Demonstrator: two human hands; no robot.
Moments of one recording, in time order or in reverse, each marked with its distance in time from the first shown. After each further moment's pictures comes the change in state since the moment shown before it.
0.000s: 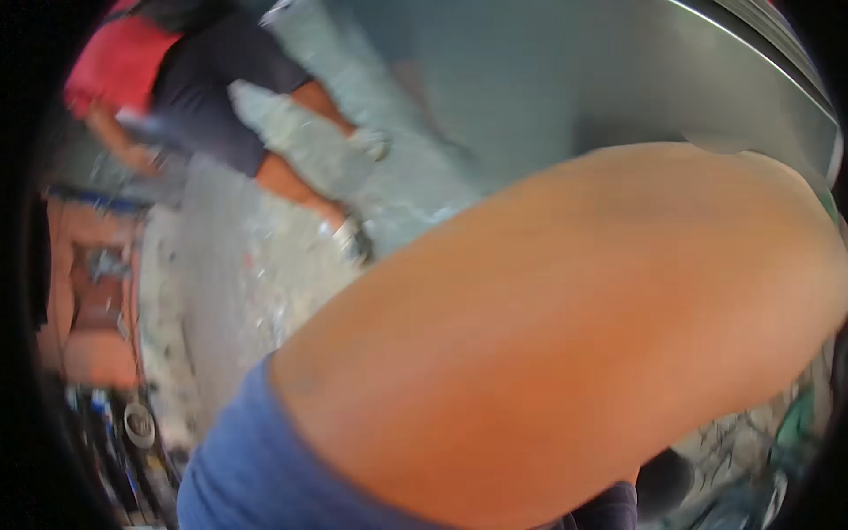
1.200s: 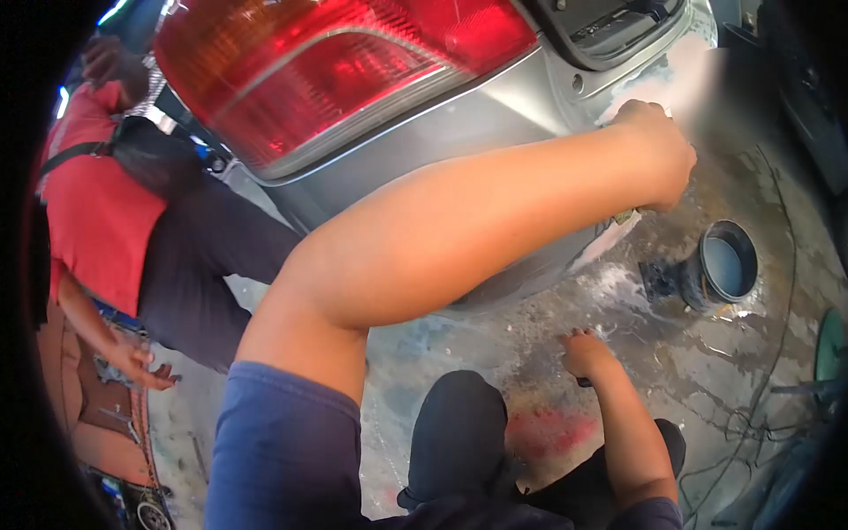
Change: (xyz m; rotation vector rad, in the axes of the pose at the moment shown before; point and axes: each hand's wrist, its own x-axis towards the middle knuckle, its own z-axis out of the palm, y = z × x) left_hand 0.061 0.021 -0.045 -0.115 -0.131 -0.386; right_hand -0.044 -0.161 -0.026 -1.231 -0.312 -0.362
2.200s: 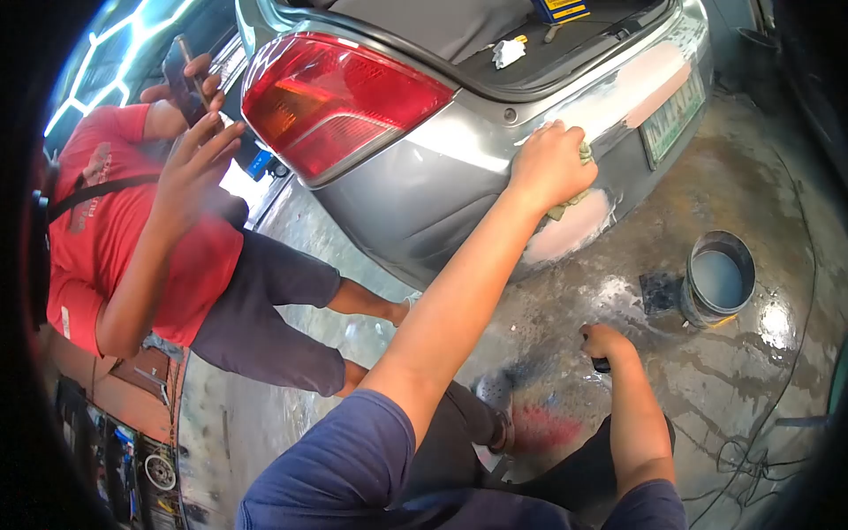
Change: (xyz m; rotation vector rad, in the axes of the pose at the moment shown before) left_hand 0.028 0.038 0.035 -0.413 0.613 -0.602; right_hand -0.028 0.123 -0.027 0.127 -0.033 -0.061
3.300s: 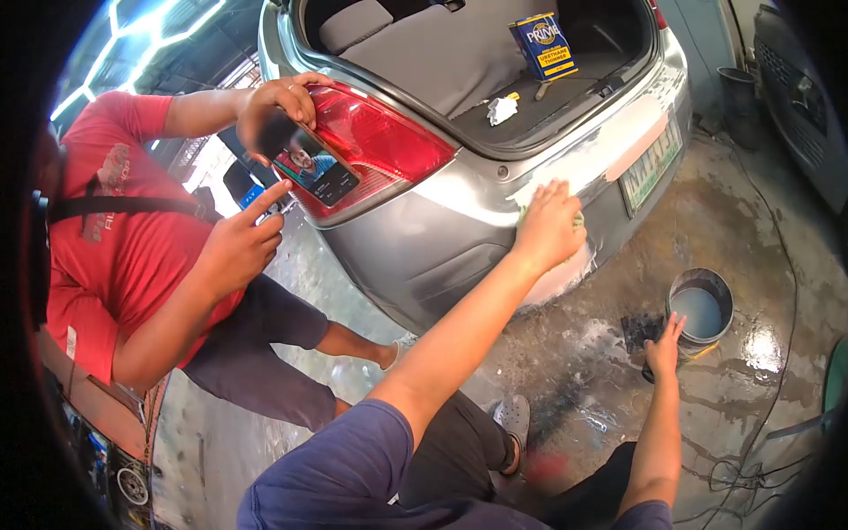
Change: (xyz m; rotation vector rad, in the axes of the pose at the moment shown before) left_hand -0.011 0.001 0.038 -0.016 0.223 0.207; right_hand -0.040 0.148 -0.043 0.419 1.047 0.320
